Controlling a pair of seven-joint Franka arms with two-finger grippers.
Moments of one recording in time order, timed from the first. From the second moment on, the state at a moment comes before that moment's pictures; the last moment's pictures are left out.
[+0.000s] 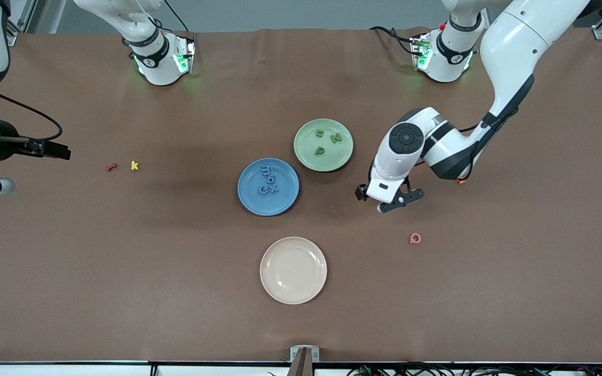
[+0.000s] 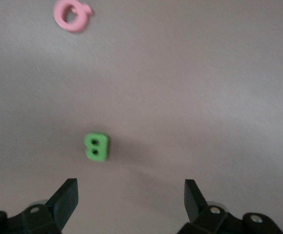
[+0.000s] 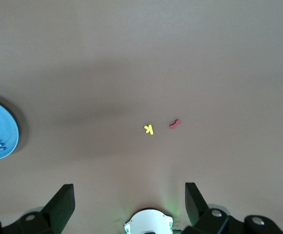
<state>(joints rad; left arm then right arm) 0.22 0.60 -0.79 -1.96 0.61 2.31 -1.26 -0.04 0.21 0.04 -1.39 -0.04 1.32 0.13</state>
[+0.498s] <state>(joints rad) 0.25 0.66 -0.77 -1.97 0.68 2.34 -1.26 -0.04 0.09 0.05 -1.42 0.03 1.33 0.14</state>
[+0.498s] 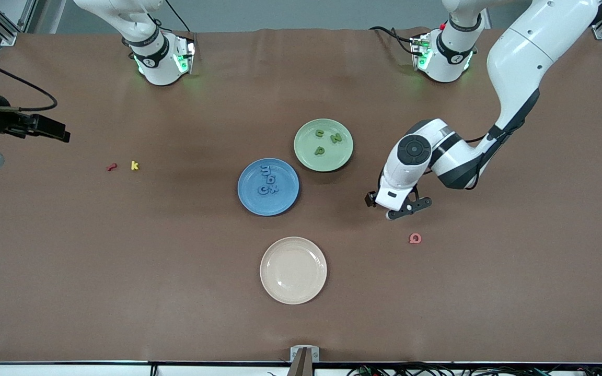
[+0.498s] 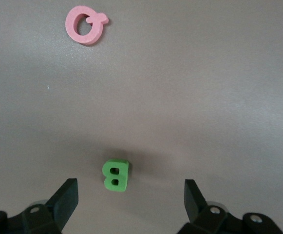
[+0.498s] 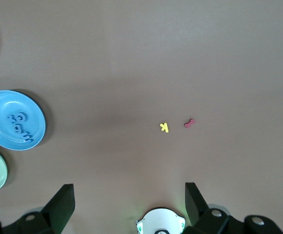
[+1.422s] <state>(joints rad) 0.25 0.69 -0.72 -2.01 0.72 2.41 -1.26 -0.04 -0.04 0.05 -1.48 0.03 1.34 0.12</state>
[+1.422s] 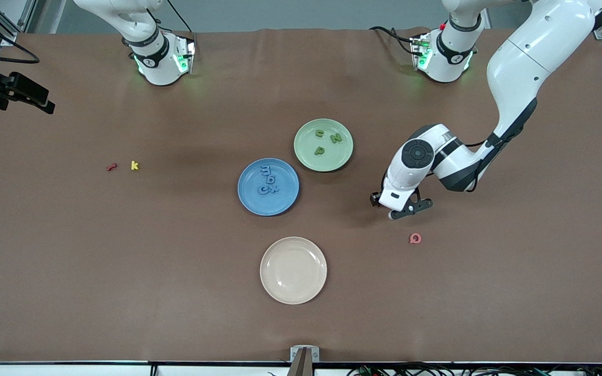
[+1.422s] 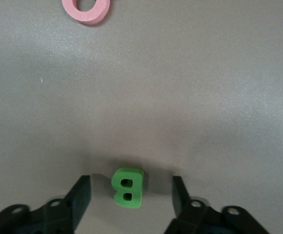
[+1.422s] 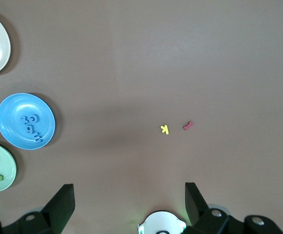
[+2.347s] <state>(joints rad) 0.25 0.69 -0.72 -2.02 0.72 2.42 -1.26 -0.04 -0.04 0.04 -1.49 0.02 1.42 0.00</state>
